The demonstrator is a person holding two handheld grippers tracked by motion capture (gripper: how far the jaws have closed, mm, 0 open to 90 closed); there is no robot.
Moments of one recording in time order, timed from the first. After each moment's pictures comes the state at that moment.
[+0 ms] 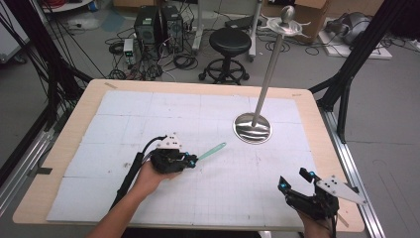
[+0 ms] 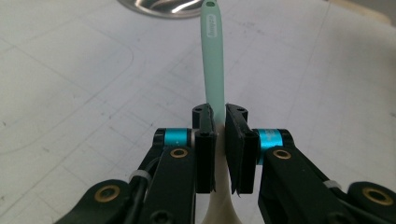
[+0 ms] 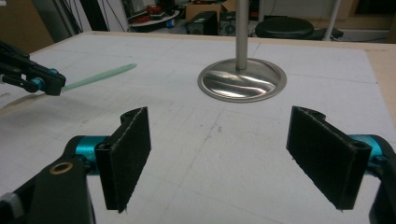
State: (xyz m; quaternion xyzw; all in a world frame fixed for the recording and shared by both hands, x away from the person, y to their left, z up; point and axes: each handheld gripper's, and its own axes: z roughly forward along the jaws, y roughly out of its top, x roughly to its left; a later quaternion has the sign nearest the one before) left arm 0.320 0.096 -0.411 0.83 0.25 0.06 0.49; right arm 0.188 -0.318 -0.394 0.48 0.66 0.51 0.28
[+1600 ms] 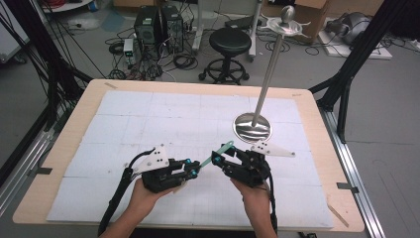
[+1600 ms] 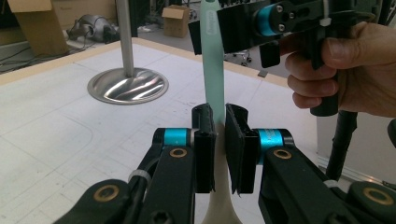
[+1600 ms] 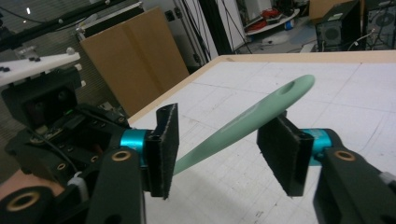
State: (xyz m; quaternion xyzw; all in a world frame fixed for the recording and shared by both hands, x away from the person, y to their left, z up) left arm 0.256 0.099 -0.379 0.76 0.20 0.09 0.61; right arm 0.257 -0.175 -0.359 0.39 0.67 0.63 0.07
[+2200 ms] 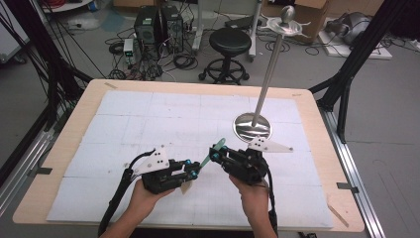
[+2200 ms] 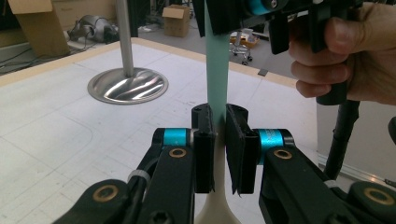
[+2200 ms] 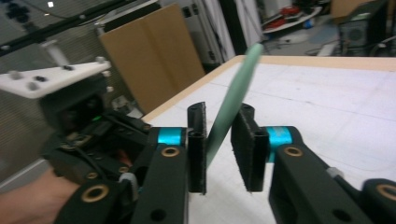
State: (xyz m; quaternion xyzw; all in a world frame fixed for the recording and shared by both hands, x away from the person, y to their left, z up) left arm 0.254 0.098 -0.381 0.76 0.19 0.09 0.61; right arm 0.257 -0.167 -0.345 0.35 0.69 0.63 0.05
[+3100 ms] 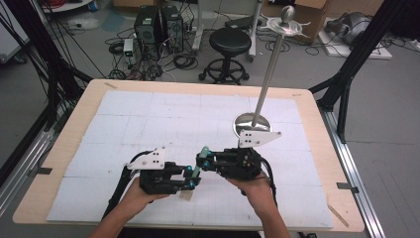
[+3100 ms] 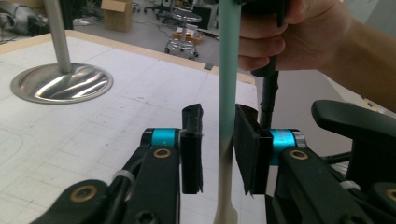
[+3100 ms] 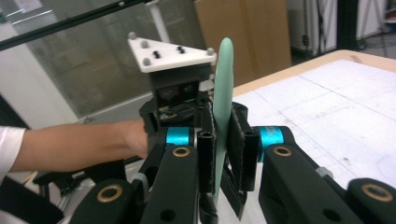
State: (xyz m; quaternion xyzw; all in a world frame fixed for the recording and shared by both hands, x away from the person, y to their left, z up) left arm 0.260 0.108 -0.382 0.77 0.12 -0.01 0.62; right arm 0.270 -0.155 -0.328 0.17 0.75 0.64 -0.06
